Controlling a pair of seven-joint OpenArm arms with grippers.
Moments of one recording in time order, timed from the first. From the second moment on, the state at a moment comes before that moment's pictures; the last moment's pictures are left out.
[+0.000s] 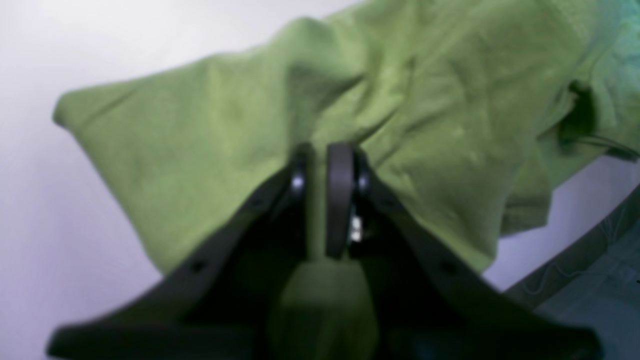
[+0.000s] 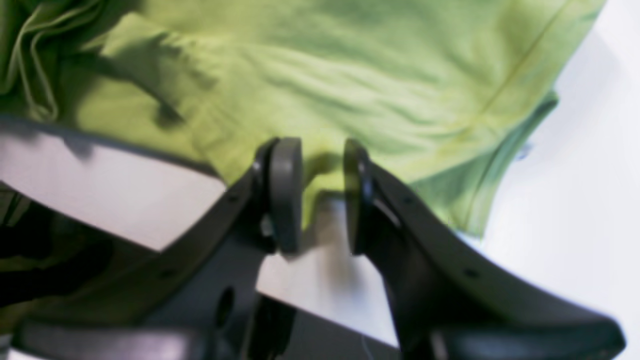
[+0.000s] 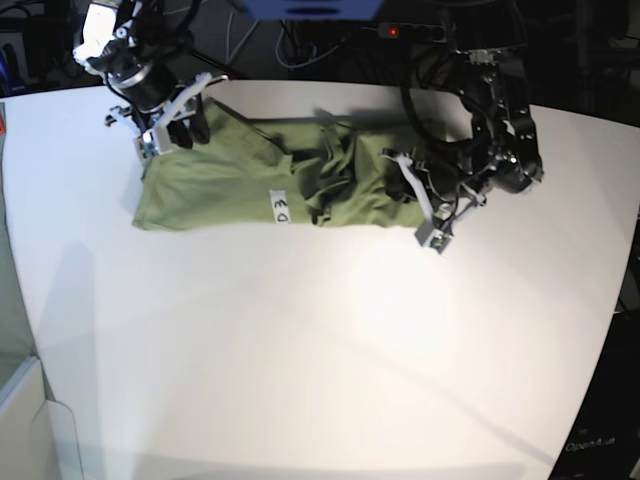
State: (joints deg) left arm 4.4 0.7 -13.0 91.8 -20.1 -39.3 66.6; right arm -31.7 -5.7 22.2 108.2 6.4 40.4 -33.0
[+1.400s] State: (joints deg) left arm 4.3 0.5 -13.0 91.8 -20.1 -39.3 66.4; right arm -34.5 -6.2 22.6 101.8 8.3 40.9 -30.8
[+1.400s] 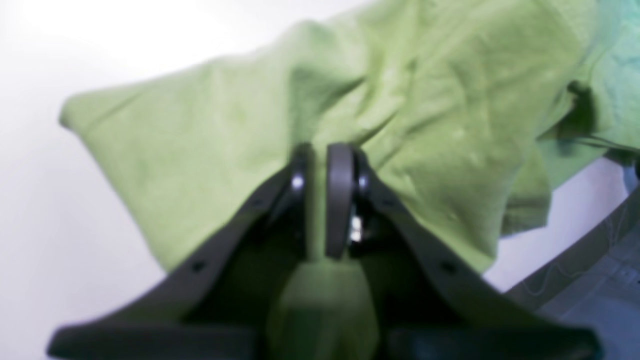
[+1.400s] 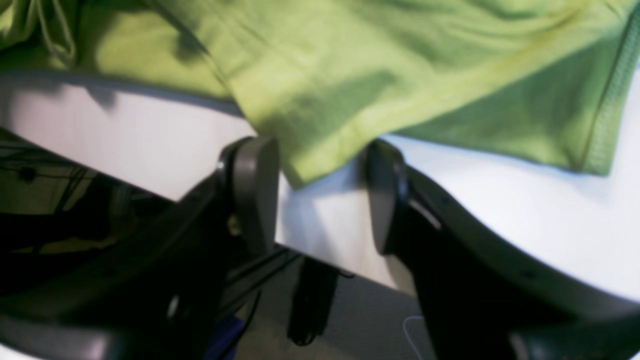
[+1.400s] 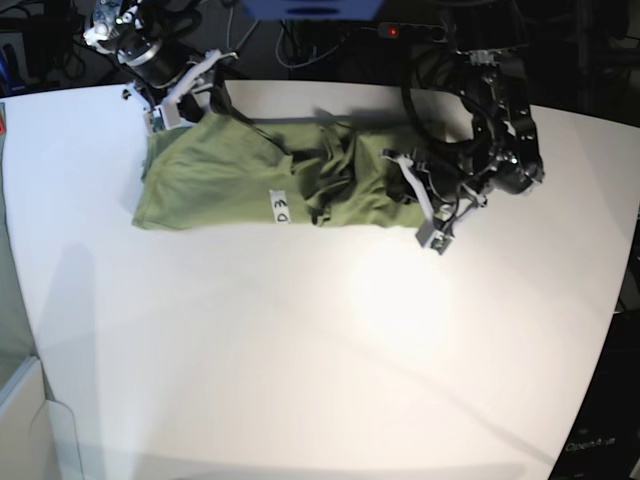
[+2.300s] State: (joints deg) left arm 3.5 0.7 -13.0 91.6 -20.1 -39.3 66.6; right arm -31.0 -4.6 21.7 101.3 7.2 40.7 -32.6
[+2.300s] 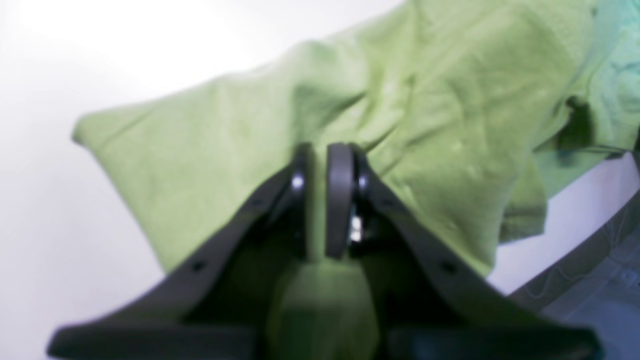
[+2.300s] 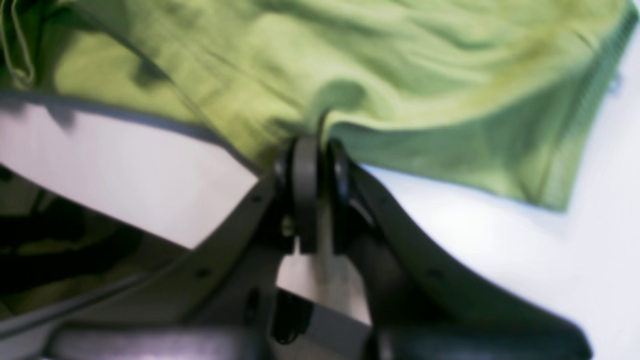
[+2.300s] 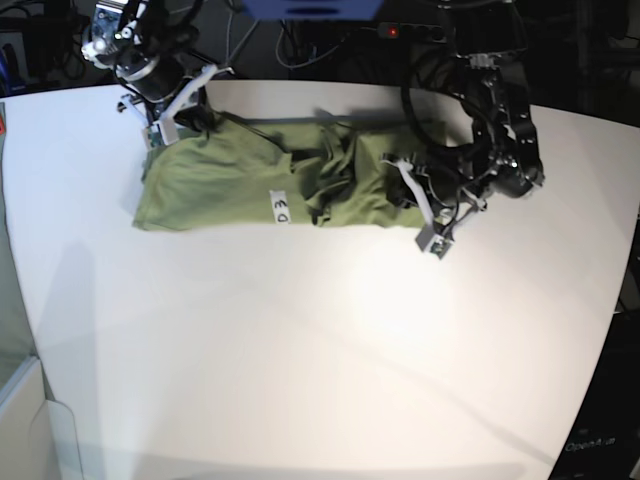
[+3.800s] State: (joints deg) left arm 2.3 0.7 -13.0 91.4 -19.9 -39.3 66.6; right arm -29.6 0.2 17.7 109.9 6.3 40.7 -40.3
